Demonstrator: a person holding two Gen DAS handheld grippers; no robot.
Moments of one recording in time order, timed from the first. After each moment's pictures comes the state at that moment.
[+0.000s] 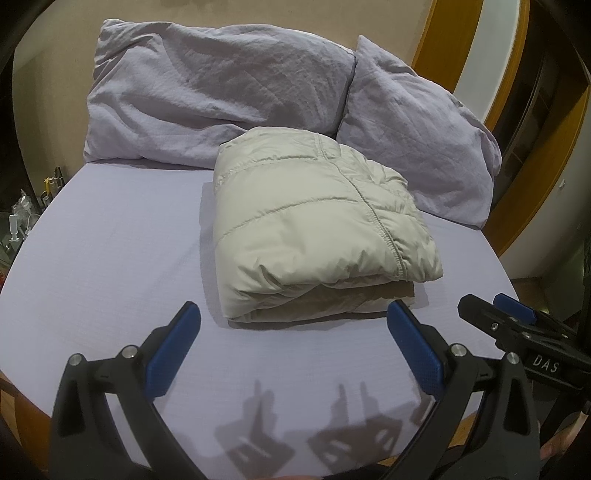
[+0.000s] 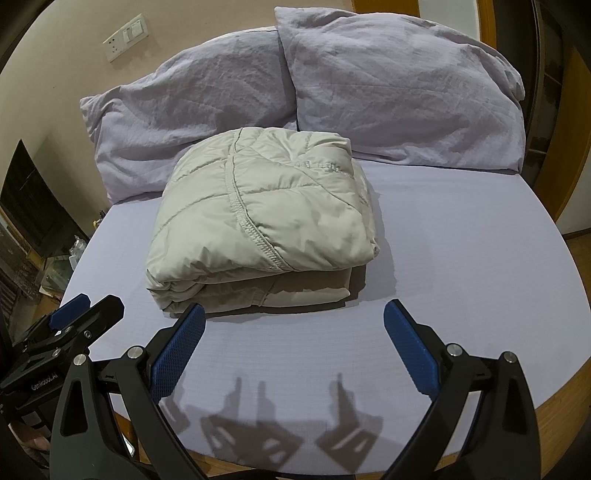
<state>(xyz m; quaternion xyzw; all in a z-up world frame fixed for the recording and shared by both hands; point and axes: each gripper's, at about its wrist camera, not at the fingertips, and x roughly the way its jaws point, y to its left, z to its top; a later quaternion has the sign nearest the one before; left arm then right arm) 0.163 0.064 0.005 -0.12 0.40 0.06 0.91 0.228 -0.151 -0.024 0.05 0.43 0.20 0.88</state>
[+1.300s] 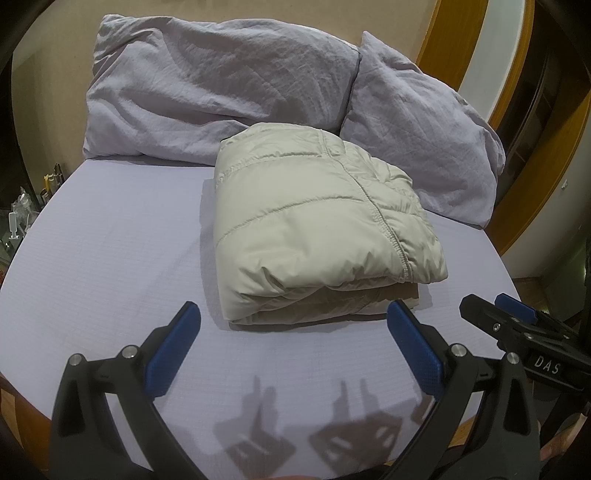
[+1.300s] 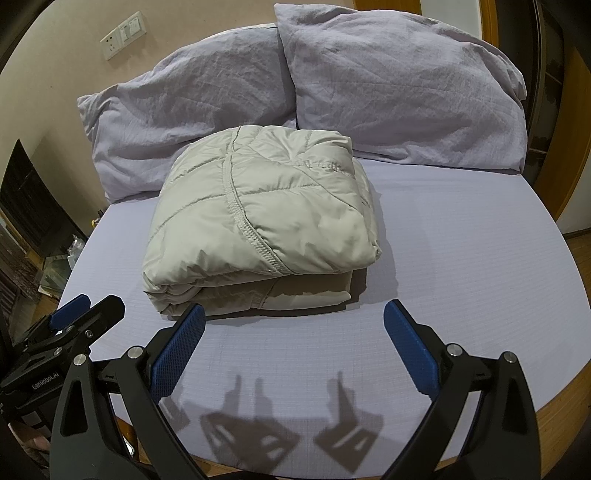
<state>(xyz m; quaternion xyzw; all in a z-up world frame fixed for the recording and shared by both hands) 0.168 0.067 0.001 -0.12 0.40 0.06 0.90 0.232 -0.151 -0.024 0.05 0.43 0.20 0.88</state>
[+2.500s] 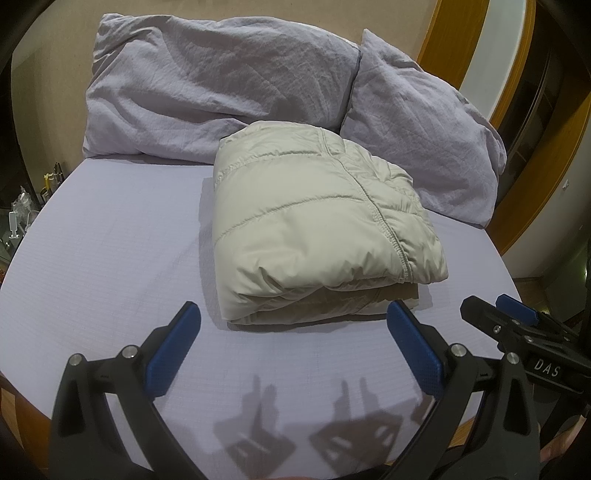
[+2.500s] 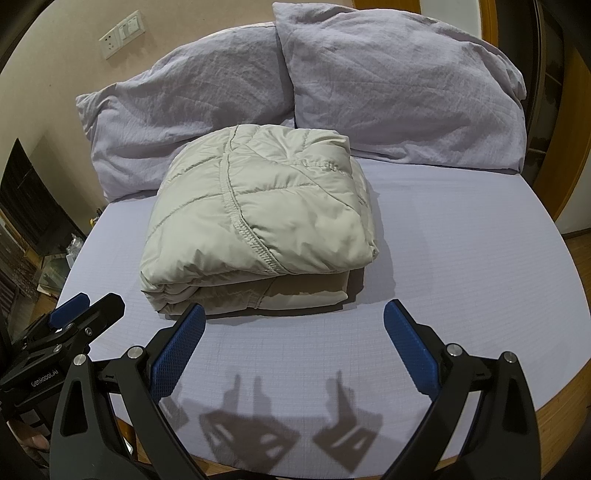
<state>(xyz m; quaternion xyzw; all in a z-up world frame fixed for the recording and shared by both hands) 0.169 0.066 -0.001 -0.12 0.41 0.07 0.90 0.233 -0.151 -0.024 0.04 0.44 0.20 0.88</state>
